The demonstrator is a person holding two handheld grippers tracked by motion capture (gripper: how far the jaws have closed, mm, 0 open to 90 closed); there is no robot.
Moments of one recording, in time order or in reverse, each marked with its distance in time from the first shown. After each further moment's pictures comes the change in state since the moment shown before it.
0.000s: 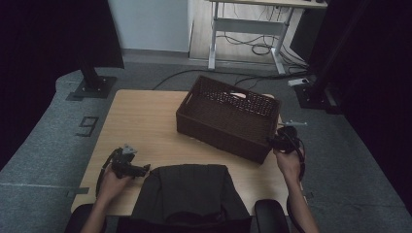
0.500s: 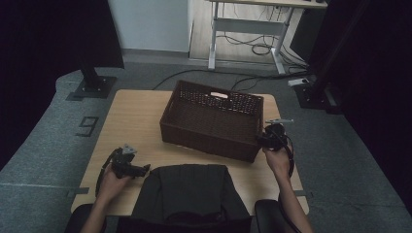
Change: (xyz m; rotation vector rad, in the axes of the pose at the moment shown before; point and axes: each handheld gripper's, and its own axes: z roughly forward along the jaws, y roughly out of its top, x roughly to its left) left arm 0.000 0.000 0.000 0.000 -0.003 0.003; right arm 0.033 0.011 0.013 -0.001 0.072 -0.052
